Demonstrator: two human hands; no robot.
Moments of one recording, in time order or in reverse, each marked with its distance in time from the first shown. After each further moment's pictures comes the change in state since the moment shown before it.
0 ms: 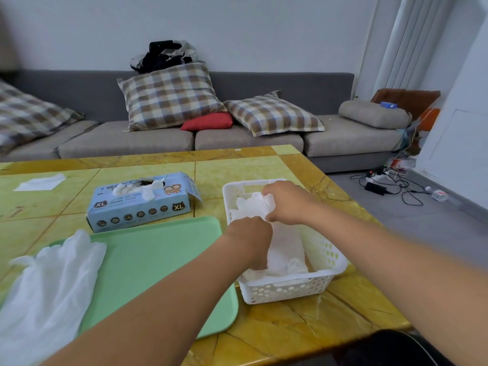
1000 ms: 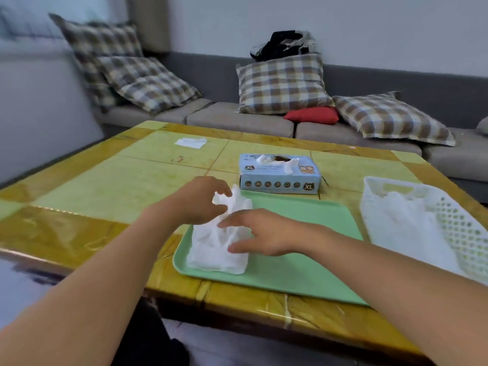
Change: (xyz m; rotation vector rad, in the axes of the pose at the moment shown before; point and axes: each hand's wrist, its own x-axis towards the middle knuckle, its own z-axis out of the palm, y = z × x) left_hand -0.236 -0.268 0.065 -0.574 0.267 -0.469; right_hand -0.040 -0.304 0.080 0.194 -0.384 -0.700
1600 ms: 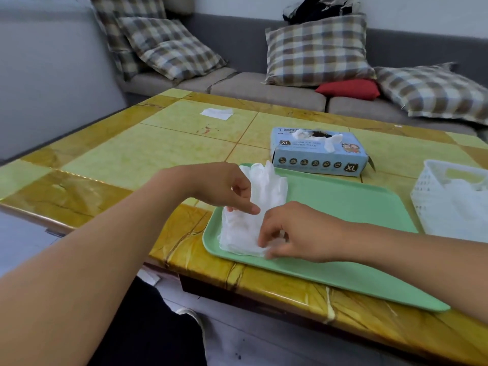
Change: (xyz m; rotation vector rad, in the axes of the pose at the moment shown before) left_hand 0.002 -0.033 -0.011 0.004 -0.396 0.074; right_hand 0.007 -0.002 0.021 -0.069 -0.024 -0.134
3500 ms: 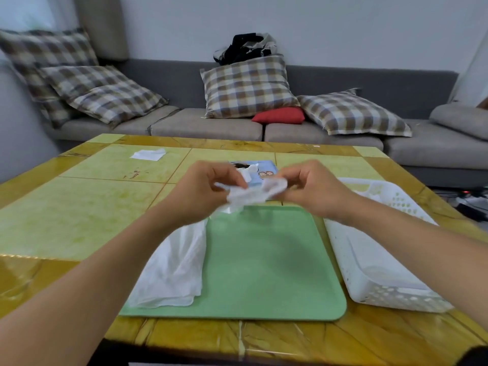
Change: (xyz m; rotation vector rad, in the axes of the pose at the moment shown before) left_hand 0.064 0.119 0.001 -0.464 0.540 0.410; right_hand -0.108 0.089 -0.104 0.460 0.606 0.143
